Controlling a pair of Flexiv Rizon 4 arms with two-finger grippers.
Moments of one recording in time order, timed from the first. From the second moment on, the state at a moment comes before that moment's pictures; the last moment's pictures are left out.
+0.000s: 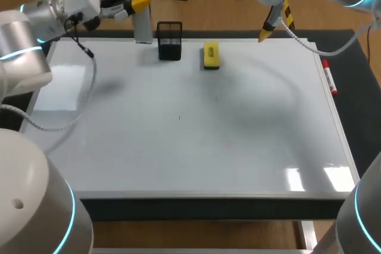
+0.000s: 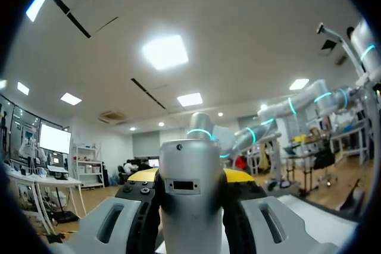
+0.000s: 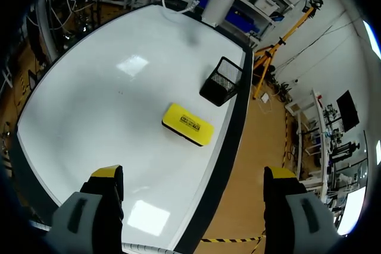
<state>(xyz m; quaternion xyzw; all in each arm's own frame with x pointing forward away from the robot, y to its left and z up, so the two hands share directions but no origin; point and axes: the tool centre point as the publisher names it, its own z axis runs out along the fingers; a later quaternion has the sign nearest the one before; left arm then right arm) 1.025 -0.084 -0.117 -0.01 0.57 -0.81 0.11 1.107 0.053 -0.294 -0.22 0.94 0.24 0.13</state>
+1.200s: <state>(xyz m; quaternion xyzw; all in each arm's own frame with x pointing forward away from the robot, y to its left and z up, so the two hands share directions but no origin) 1.117 -0.136 -0.152 0.03 0.55 -0.83 0.06 1.107 0.052 -0.294 -0.22 0.94 0.24 0.13</state>
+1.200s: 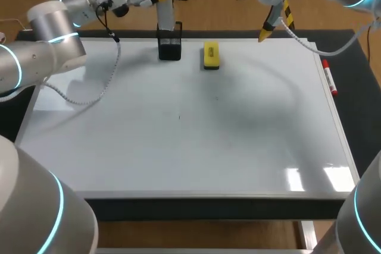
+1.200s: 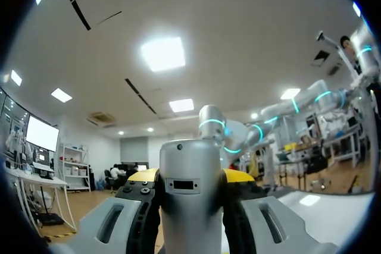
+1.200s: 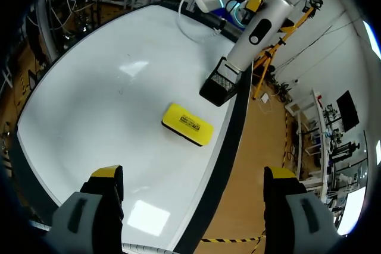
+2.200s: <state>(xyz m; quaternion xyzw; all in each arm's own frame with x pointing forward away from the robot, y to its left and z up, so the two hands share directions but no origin) 1.124 -0.144 -0.203 0.05 0.56 -0.82 0.06 1.107 0.052 -0.294 -0.22 0.94 0.24 0.13</state>
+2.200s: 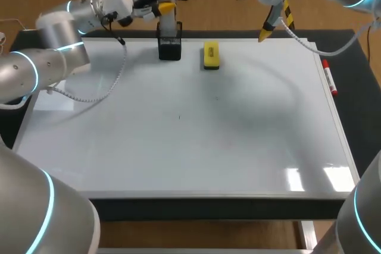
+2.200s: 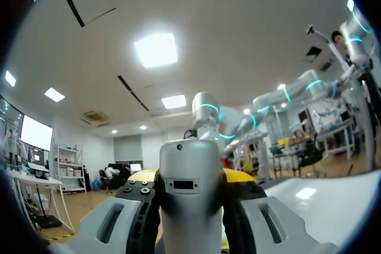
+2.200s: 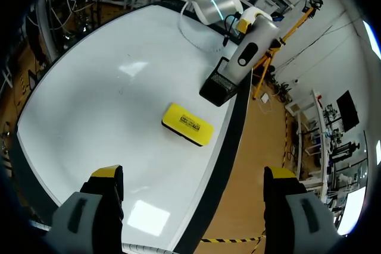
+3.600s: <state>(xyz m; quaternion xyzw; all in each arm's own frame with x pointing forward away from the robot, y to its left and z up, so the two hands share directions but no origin) 1.128 -0.149 -0.256 0.02 0.58 -0.81 0.05 1.107 0.052 -0.294 -0.22 0.94 0.24 0.13</state>
